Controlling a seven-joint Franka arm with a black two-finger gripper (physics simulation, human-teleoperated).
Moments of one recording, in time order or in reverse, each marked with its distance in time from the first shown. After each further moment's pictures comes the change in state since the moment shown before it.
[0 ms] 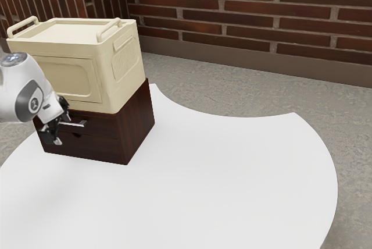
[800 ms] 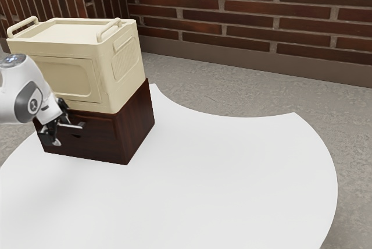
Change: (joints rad) arm 0.007 -0.016 0.005 -0.023 -0.010 -0.003 0.014
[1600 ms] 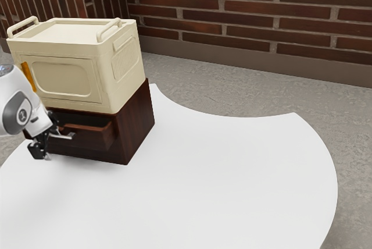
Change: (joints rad) arm 0.025 -0.104 0.001 -0.142 -0.038 -0.010 0.003
